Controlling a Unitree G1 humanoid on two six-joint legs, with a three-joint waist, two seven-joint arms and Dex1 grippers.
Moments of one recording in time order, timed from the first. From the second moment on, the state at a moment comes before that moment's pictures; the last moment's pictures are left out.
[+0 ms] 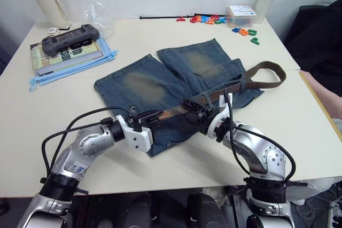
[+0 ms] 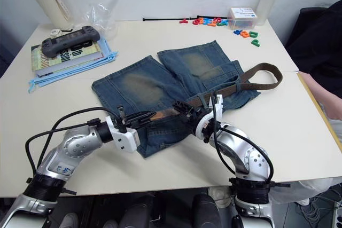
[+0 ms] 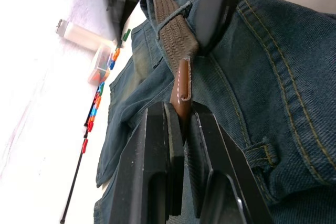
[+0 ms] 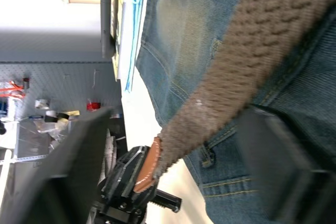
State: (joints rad) left arm -0.31 0.63 -0.16 -0.04 0.34 -0.58 -0.45; right arm -0.35 -0.12 -0.12 -0.23 1.88 0.82 -0.67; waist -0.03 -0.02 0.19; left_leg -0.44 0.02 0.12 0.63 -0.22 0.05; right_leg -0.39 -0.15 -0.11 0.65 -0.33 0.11
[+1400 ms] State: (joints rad) left arm 0.17 0.70 0.20 -0.42 -0.39 0.08 -0.71; right arm -0.30 -0.05 0.06 -0.27 1.22 0.61 -0.28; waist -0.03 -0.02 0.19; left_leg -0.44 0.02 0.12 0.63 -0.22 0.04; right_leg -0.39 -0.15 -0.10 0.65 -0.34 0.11
